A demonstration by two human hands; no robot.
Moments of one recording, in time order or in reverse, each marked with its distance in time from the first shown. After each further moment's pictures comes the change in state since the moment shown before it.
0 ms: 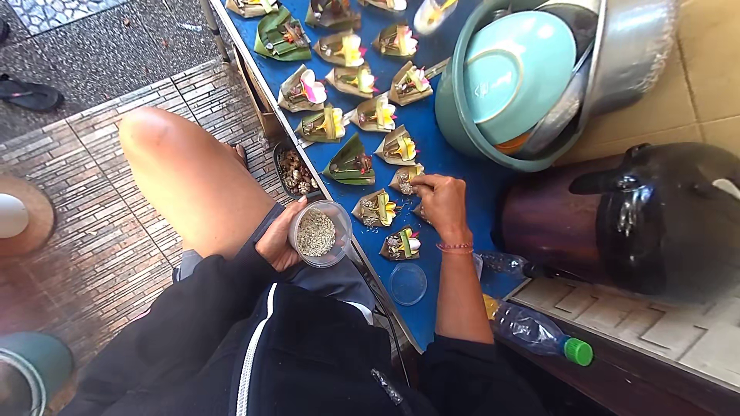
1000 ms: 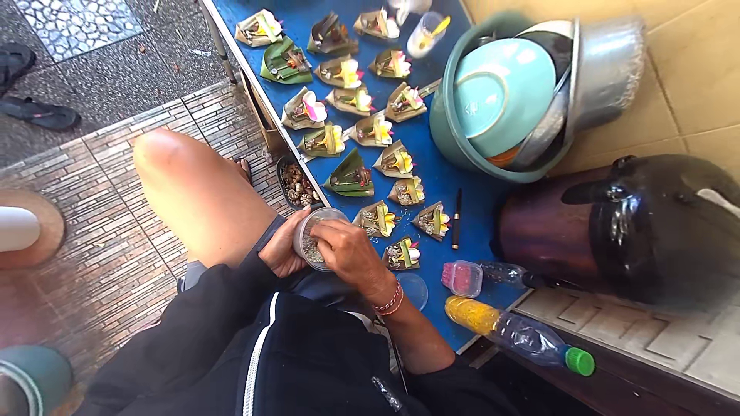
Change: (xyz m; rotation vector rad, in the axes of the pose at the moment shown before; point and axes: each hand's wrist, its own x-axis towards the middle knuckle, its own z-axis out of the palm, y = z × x) left_hand 0.009 0.003 0.000 -0.043 0.027 -0.040; right_hand -0.057 -0.147 0.059 0.226 -0.071 -0.544
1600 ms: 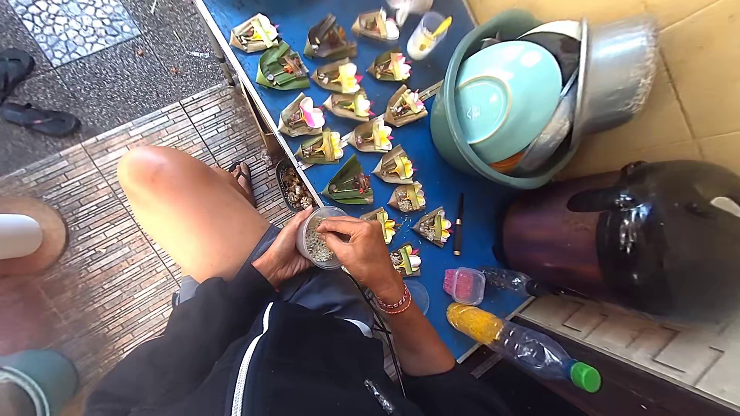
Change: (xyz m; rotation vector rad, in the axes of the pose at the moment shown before) left_hand 0.018 0.010 0.012 -0.074 0.131 -0.045; right_hand 0.013 0.011 -0.018 0.291 0.103 0.251
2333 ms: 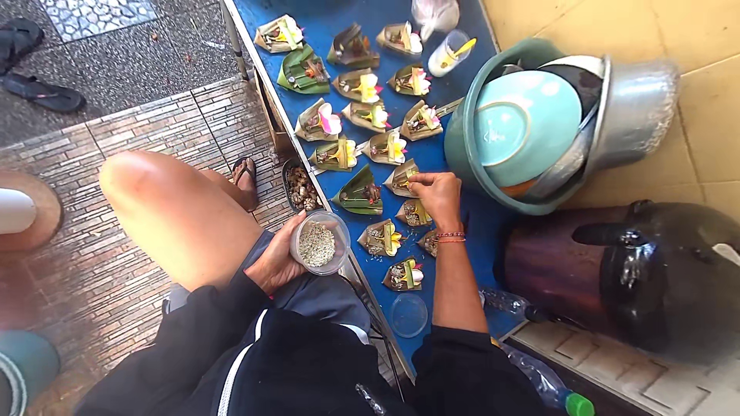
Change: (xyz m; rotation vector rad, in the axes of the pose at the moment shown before) left_hand -0.009 0.008 -0.018 -0.068 -0.017 0.067; right_hand 0.088 0.125 -0.109 -0.406 0.091 0.494
